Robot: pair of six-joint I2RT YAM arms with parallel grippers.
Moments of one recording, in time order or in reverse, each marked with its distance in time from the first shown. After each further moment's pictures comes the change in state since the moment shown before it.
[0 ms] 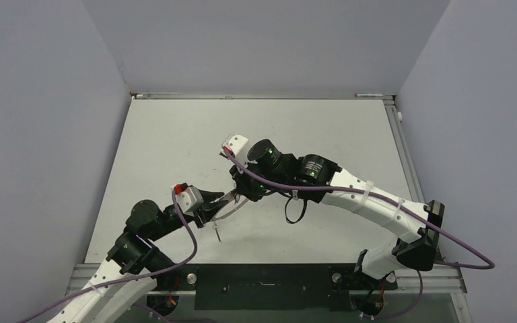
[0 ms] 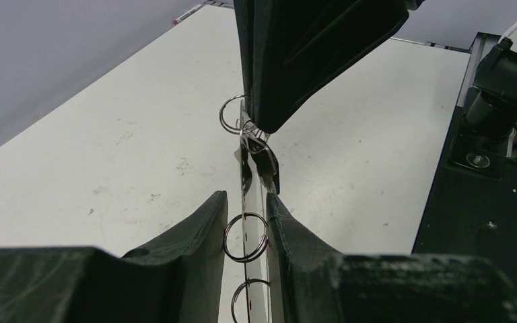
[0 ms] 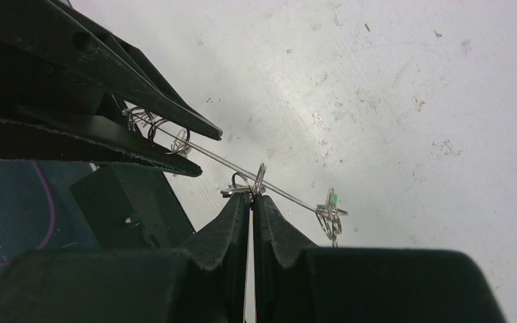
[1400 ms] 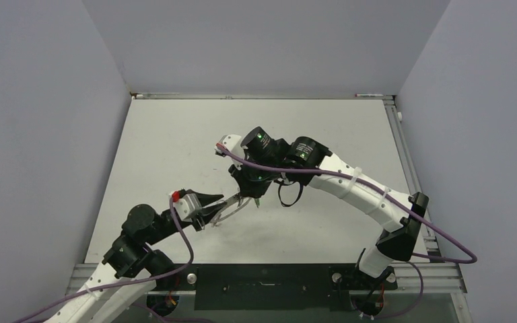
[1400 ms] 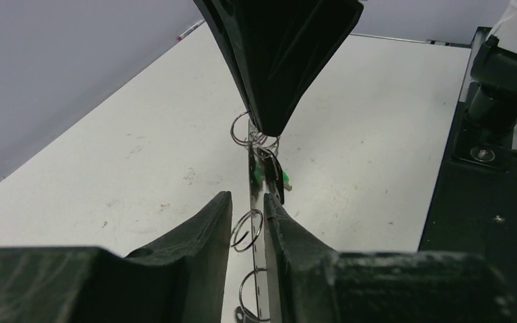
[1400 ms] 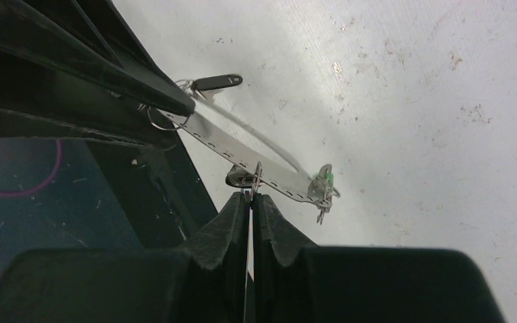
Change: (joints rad) left arm -0.055 -0.043 0.011 -0.042 -0.052 0.066; right arm -0.060 0.154 0.236 -0.281 -0.150 -0.076
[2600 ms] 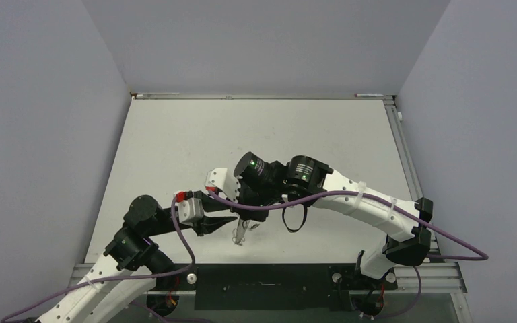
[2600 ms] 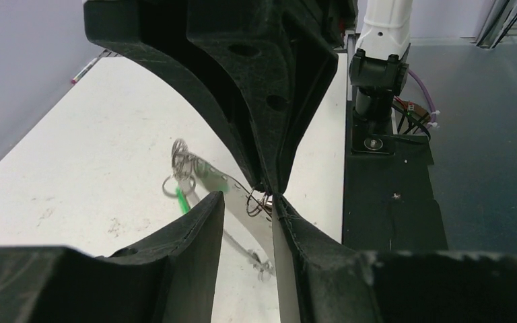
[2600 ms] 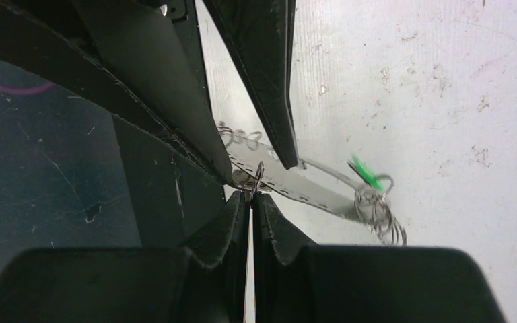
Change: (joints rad) left arm 0.001 0.104 0.077 0.045 0.330 -0.037; right arm 0.179 -0.047 -0.020 -0.092 0.004 -0.199
